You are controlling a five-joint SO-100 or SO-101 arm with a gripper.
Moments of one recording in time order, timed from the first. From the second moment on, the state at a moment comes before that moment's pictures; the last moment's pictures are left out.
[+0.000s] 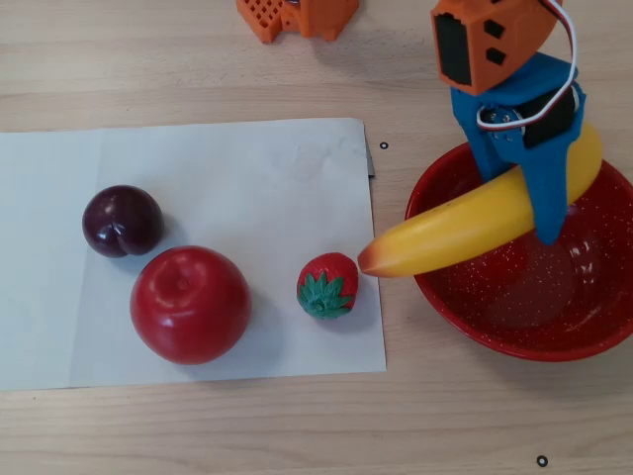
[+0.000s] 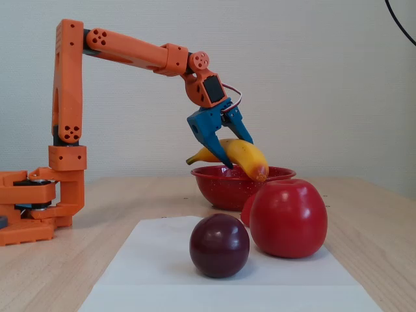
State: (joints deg) arm 32.3 88.5 88.8 51.2 -8.4
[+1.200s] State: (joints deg) arm 28.7 86.8 68.2 81.0 -8.5
